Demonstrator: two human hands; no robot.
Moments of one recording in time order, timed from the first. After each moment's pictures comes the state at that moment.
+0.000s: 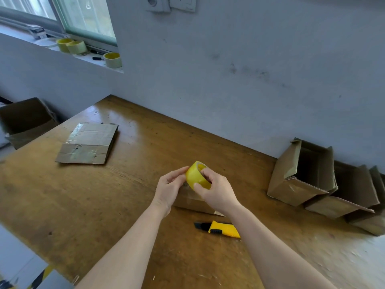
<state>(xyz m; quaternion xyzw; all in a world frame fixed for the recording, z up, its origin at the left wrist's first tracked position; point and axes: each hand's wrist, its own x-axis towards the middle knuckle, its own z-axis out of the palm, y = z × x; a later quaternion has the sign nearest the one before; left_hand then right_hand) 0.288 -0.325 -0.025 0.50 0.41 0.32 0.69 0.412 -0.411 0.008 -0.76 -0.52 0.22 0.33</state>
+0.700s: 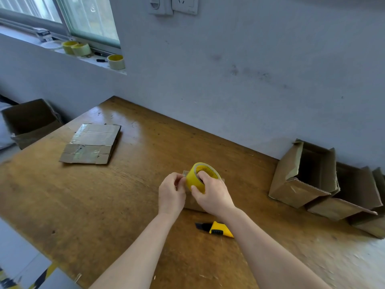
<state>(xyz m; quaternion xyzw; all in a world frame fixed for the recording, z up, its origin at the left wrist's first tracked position) 0.292 -0.340 -0.038 0.68 0.49 0.35 0.41 0.402 -0.408 0.003 -0.77 -0.57 0.15 0.26</state>
